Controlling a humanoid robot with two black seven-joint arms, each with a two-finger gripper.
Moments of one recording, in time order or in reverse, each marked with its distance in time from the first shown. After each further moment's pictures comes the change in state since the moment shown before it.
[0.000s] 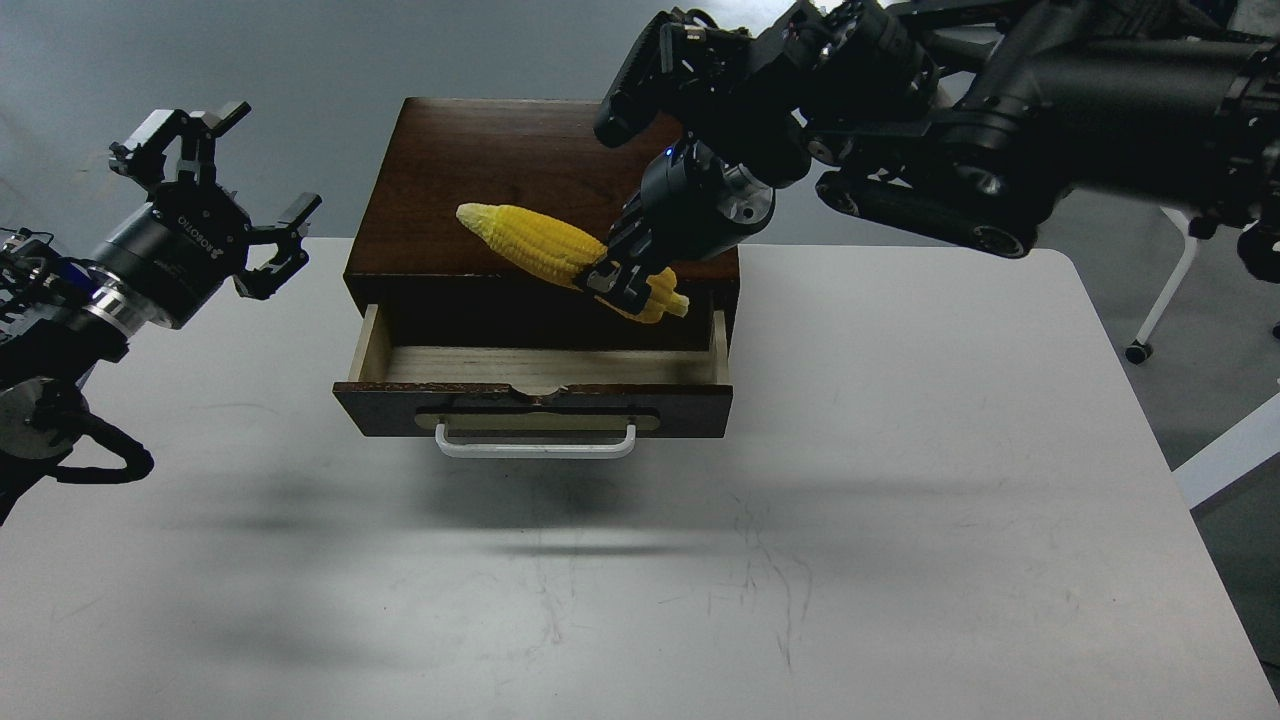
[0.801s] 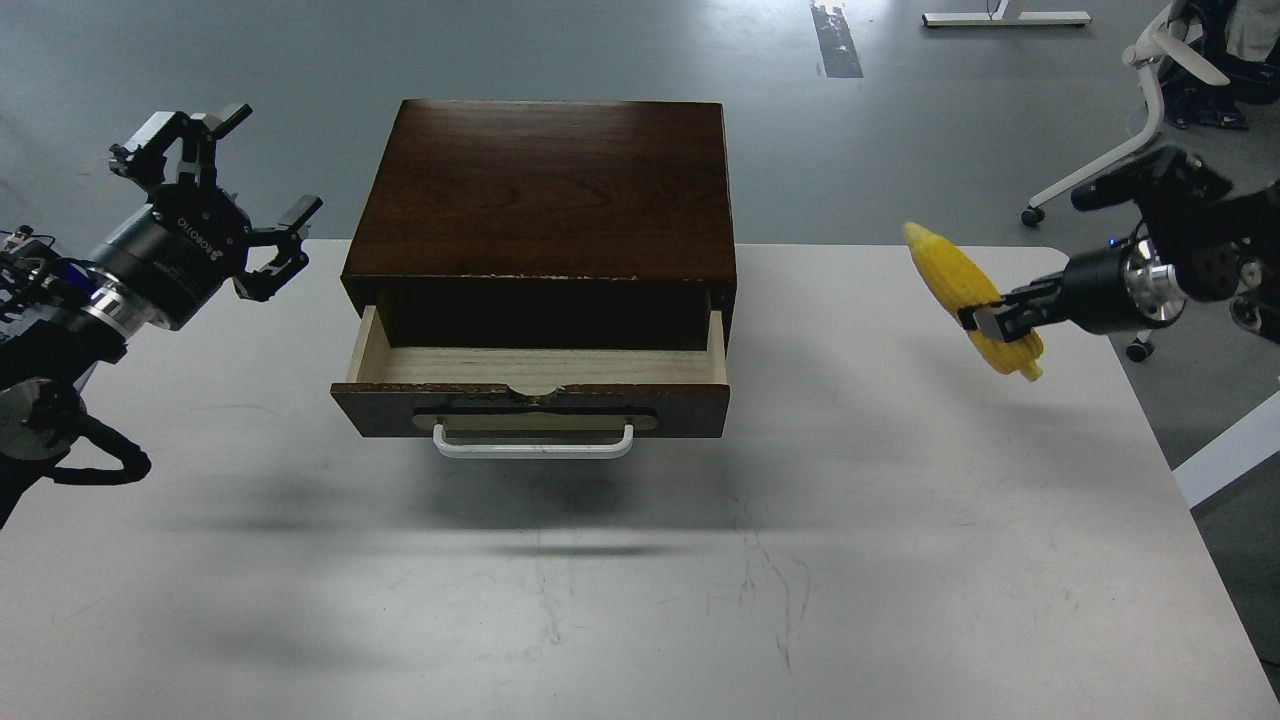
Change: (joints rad) left arm 0.000 0.005 0.003 -0.001 0.000 -0.004 0.000; right arm -0.337 -0.636 0.042 -0.049 -0.055 -0.041 0.000
